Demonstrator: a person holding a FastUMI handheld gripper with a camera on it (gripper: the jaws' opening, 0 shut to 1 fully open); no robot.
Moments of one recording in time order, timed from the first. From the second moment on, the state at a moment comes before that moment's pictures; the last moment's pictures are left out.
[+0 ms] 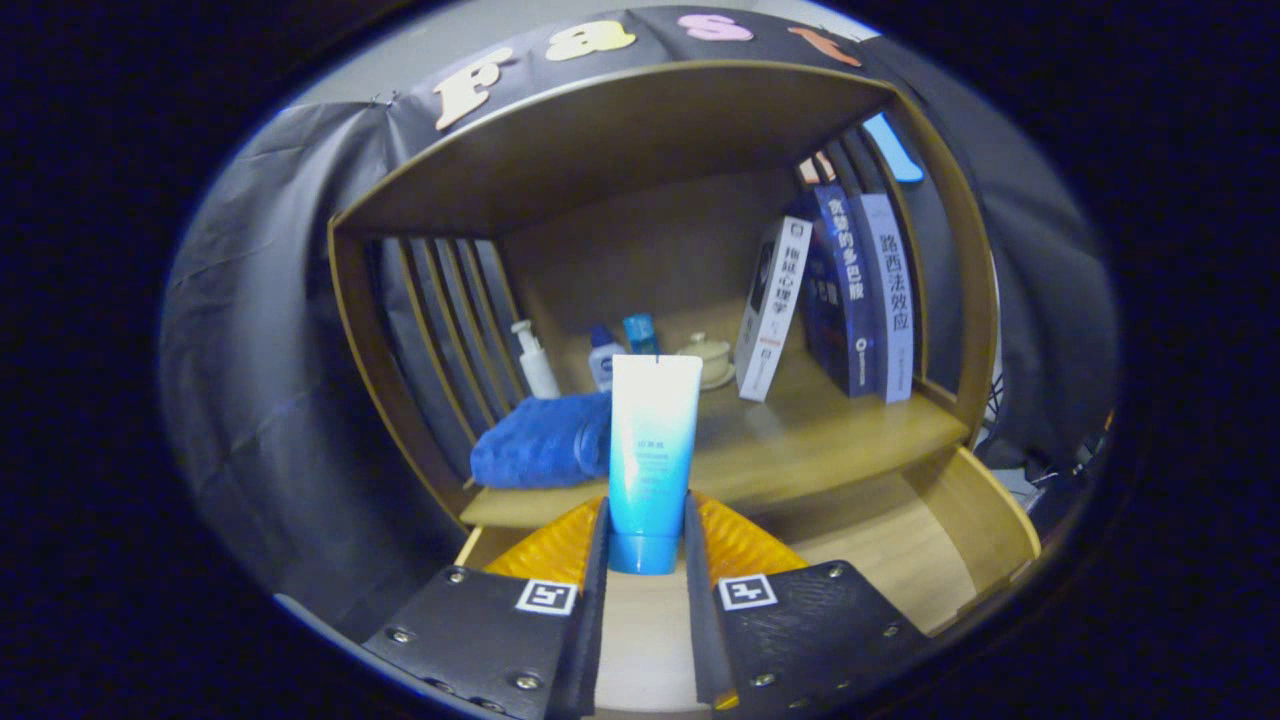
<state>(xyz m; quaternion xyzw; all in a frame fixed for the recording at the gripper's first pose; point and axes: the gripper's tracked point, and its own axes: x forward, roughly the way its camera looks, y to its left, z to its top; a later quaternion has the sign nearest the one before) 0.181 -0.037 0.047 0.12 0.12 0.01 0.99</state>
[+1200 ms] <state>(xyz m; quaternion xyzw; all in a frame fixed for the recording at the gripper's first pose) 0.308 -0.065 -0.045 0.05 0.18 -0.07 0.98</state>
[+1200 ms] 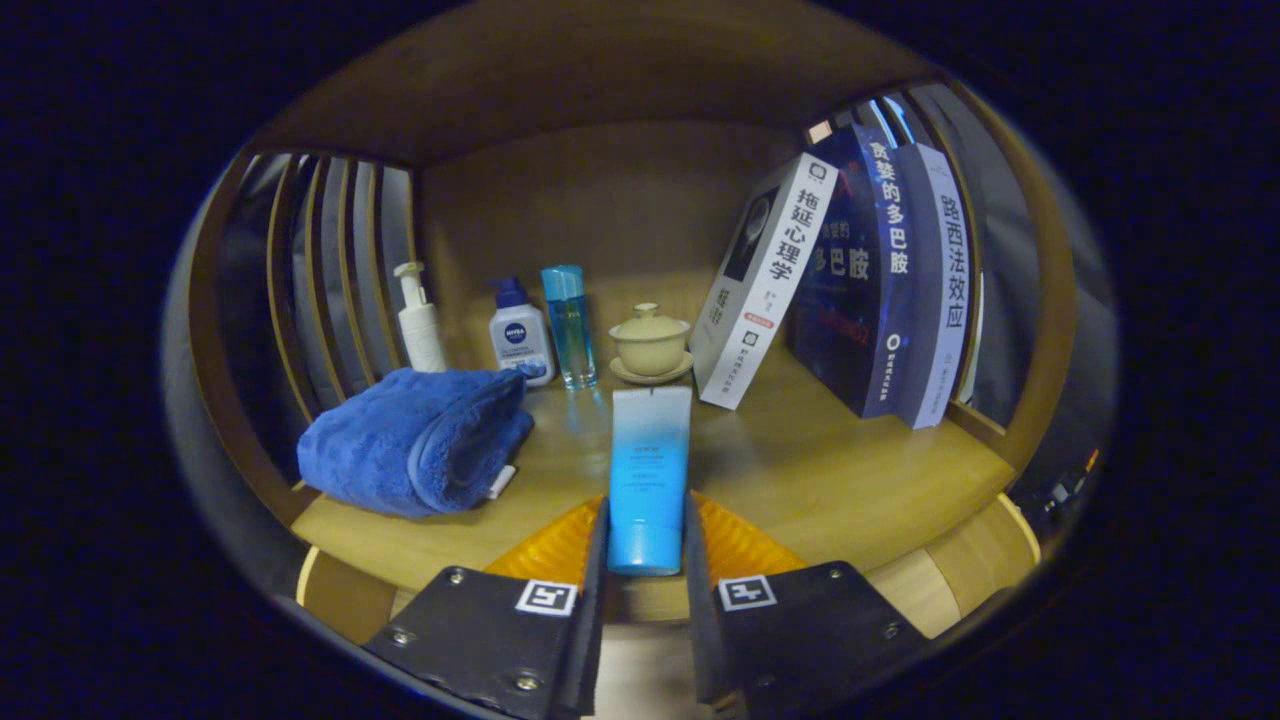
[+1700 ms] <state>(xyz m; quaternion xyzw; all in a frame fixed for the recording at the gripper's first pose) 0.287 -0.078 -0.032 -0.01 0.16 -0.10 0.98</state>
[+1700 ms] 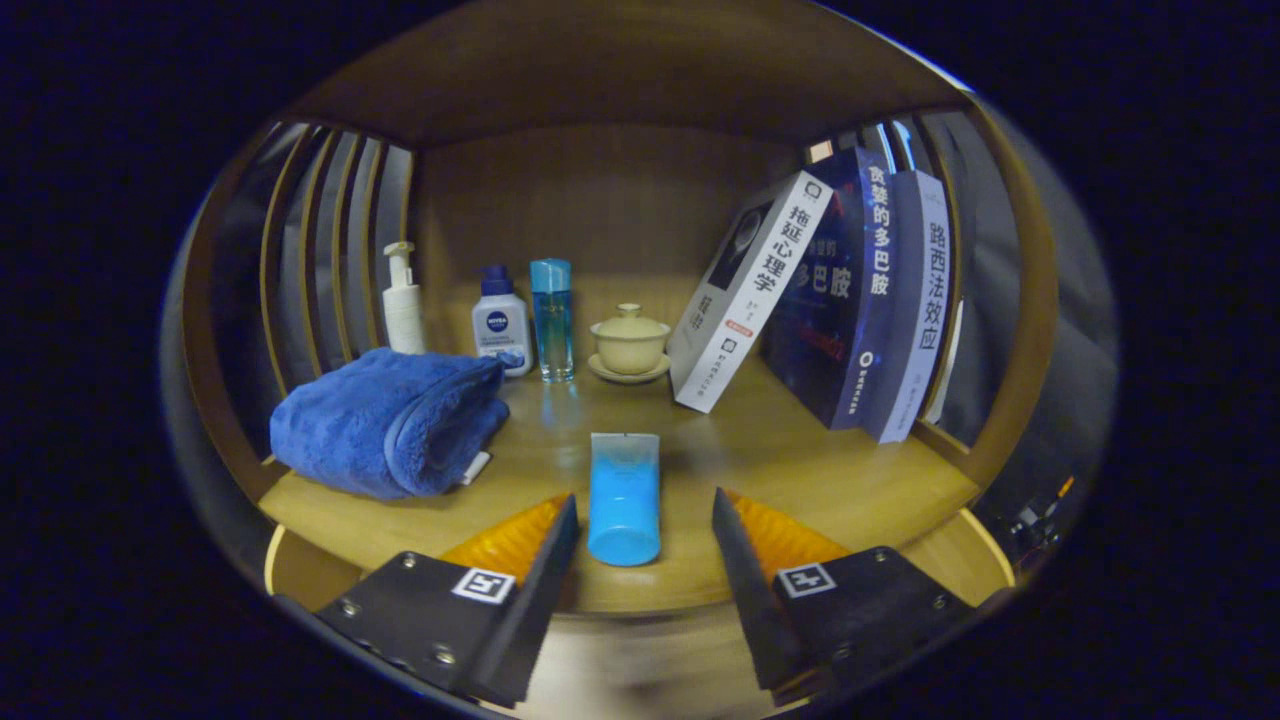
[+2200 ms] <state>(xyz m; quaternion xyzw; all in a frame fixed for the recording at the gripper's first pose) 0.192 -0.067 0.007 -0.01 0.13 -0.08 0.99</state>
